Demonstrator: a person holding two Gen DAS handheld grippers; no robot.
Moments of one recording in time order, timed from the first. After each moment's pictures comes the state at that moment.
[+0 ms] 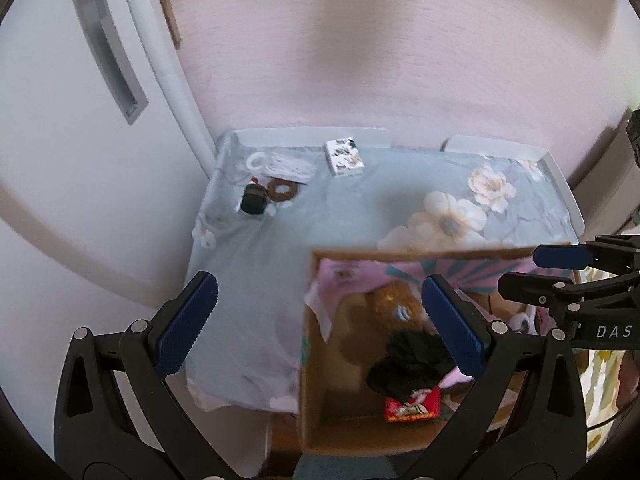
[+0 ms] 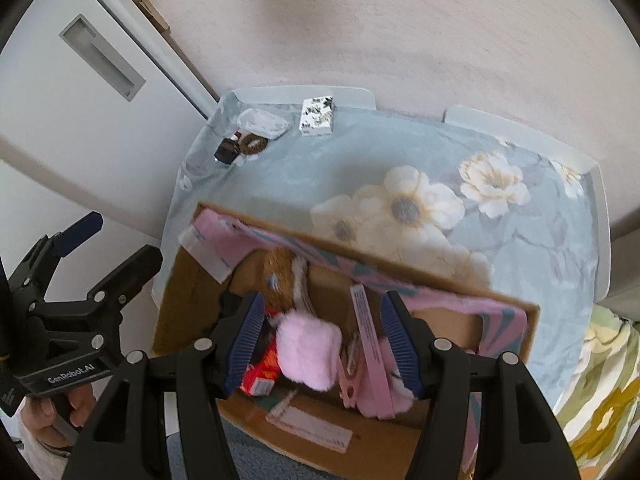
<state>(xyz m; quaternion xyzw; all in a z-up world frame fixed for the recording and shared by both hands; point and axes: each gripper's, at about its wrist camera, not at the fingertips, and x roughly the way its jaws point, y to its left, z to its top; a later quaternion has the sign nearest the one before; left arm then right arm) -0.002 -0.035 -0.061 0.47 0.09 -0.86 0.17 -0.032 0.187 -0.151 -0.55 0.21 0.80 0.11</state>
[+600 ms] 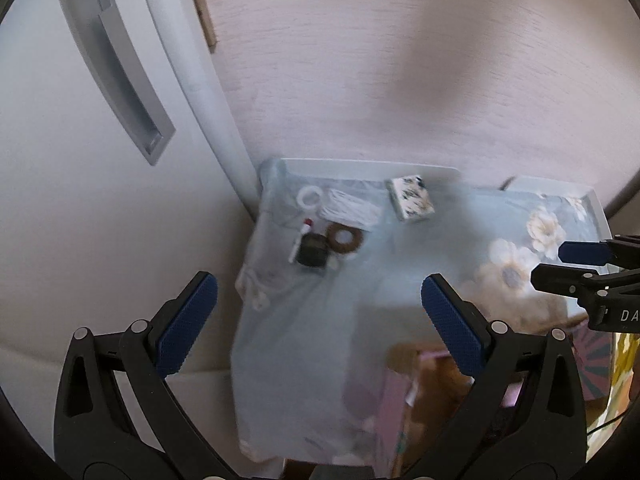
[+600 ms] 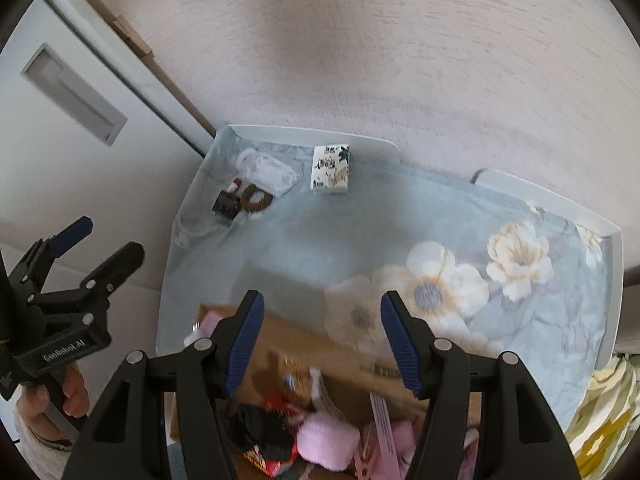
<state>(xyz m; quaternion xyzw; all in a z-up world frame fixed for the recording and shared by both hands) -0.051 -0.139 -0.074 0.48 0.10 -0.85 0.21 -0.127 0.211 -0.149 -0.55 0.21 0.80 0.11</state>
